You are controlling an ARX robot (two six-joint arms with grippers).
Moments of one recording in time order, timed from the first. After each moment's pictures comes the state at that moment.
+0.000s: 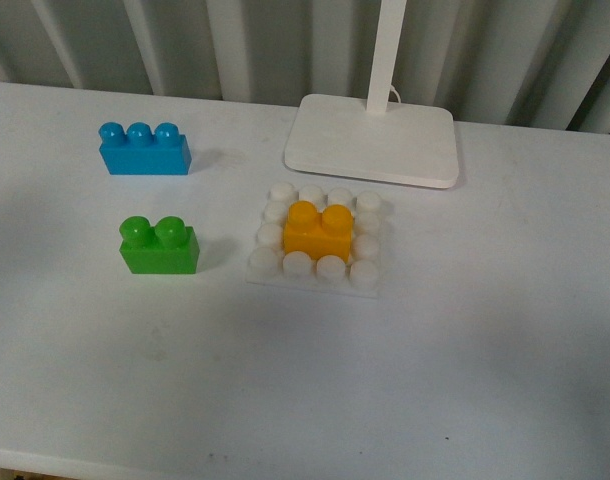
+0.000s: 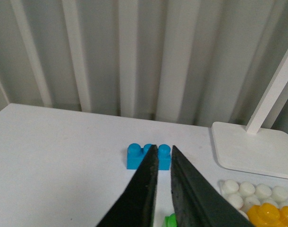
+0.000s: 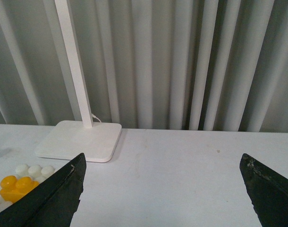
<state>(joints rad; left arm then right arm) -0.20 1.11 0.17 0.93 -0.20 -0.02 0.00 0.00 0.01 0.00 0.00 0.00</state>
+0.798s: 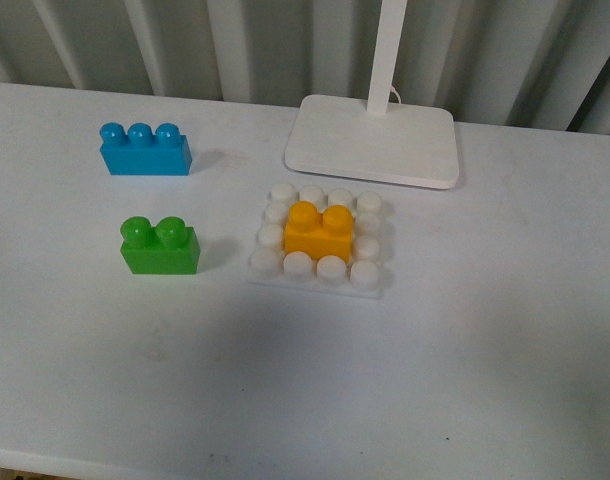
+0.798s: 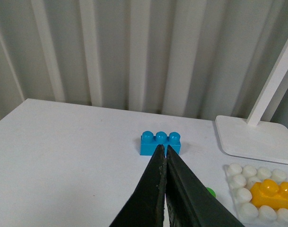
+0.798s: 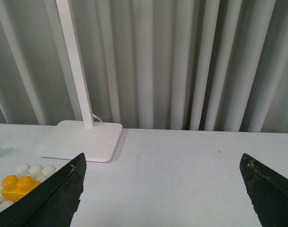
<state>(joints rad) 0.00 0.59 0.01 0.58 0.00 -0.01 0.00 0.00 0.01 0.00 0.00 0.00</state>
